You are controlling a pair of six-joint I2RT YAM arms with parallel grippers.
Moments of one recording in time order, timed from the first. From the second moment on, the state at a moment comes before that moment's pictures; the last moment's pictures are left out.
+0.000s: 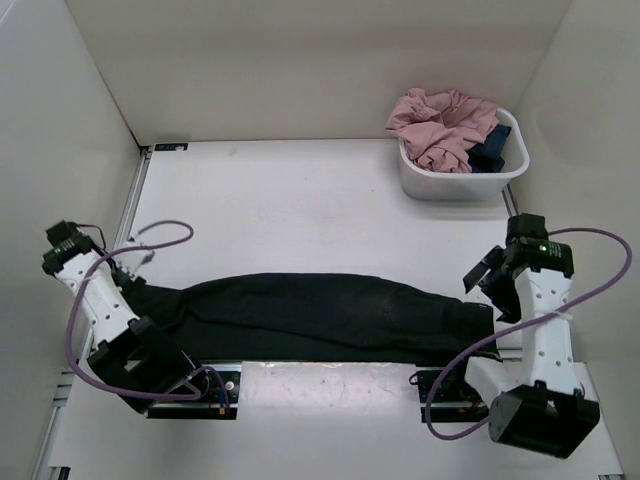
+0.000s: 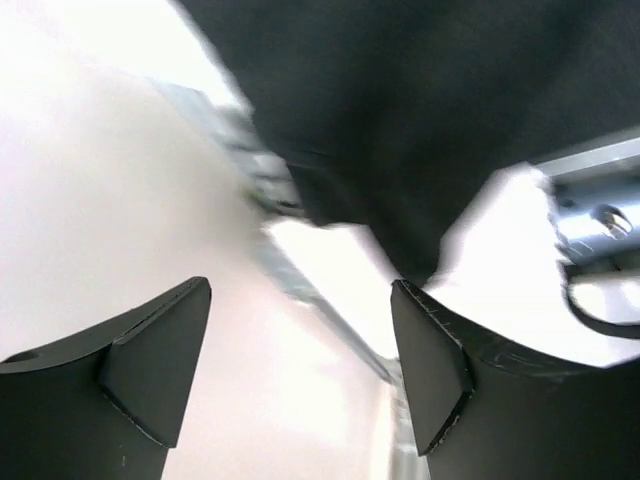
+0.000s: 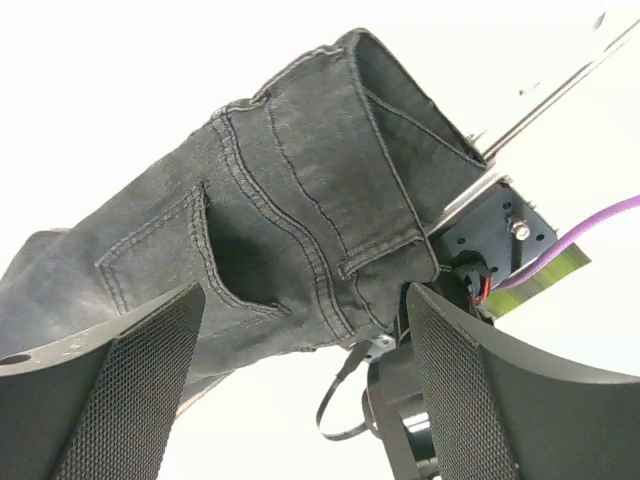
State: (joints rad) left arm 0.73 1.19 1.00 -1.16 -0.08 1.31; right arm -0.21 0.97 1.02 -1.36 0.12 0.61
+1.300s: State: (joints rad) left arm 0.73 1.54 0.95 -0.76 -0.09 0.99; right arm -0.17 1.38 0.65 -1.06 0.05 0.65
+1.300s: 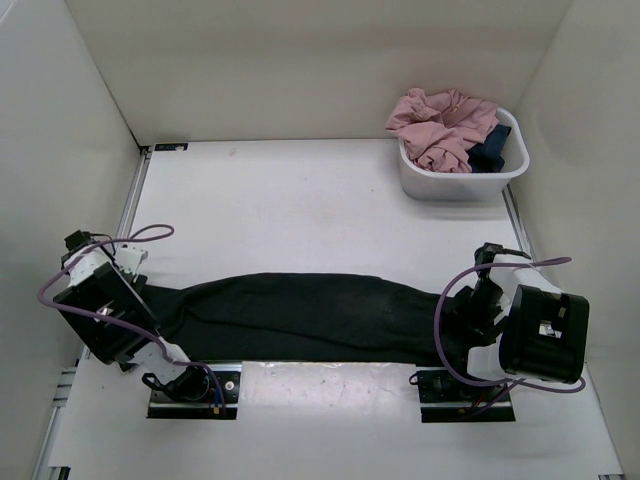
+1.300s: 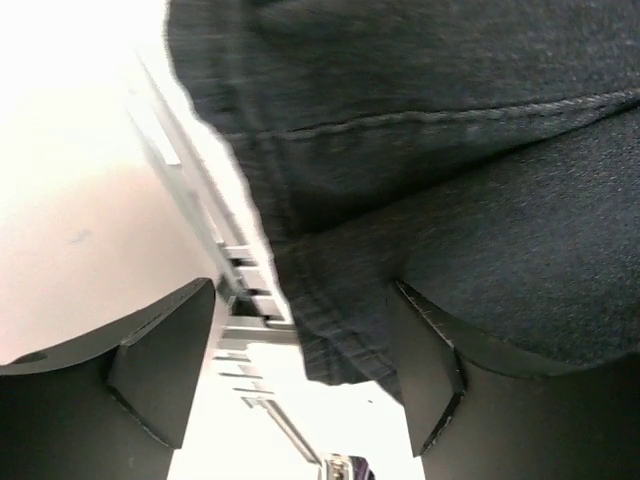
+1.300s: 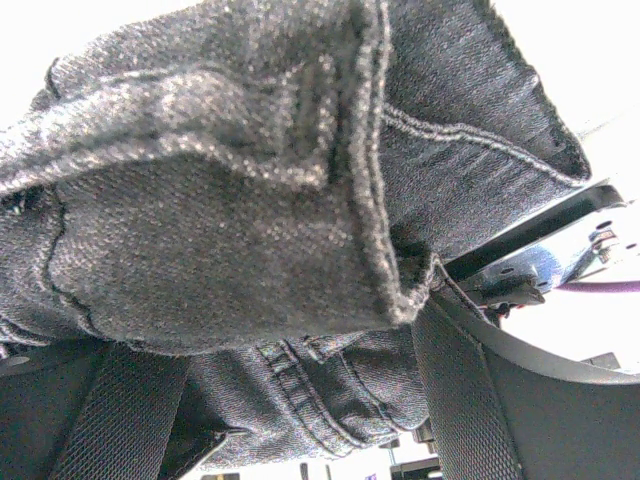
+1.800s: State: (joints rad) left arm 0.73 1.66 0.99 -0.87 -0.09 0.96; right arm -0.17 1.40 0.66 -1.07 0.05 0.64
